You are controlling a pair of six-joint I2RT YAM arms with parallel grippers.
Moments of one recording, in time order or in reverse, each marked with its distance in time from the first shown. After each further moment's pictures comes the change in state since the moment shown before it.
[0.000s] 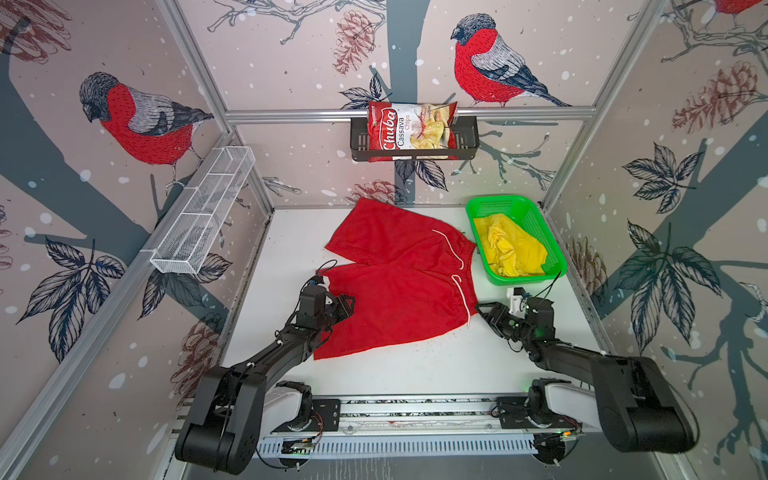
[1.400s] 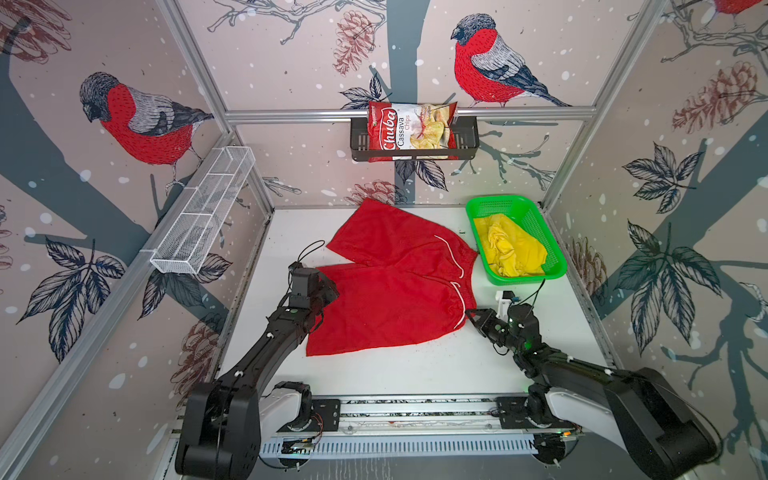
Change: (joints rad) left arm 0.062 -0.095 0.232 -0.380 -0.286 -0.056; right arm 0.335 -0.161 -0.057 0.046 0.324 0.233
